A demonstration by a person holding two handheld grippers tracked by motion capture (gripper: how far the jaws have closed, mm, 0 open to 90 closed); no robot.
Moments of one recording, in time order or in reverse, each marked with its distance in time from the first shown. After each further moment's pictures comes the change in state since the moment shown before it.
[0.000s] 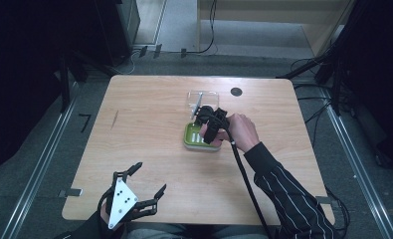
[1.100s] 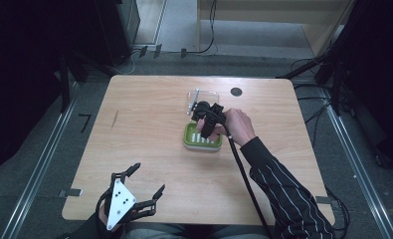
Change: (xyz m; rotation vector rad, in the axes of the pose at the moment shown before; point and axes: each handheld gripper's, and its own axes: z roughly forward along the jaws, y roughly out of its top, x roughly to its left) left arm 0.001 -0.001 -0.004 0.004 0.011 -0.006; right arm -0.012 0.014 0.009 -0.025 -0.015 -0.029
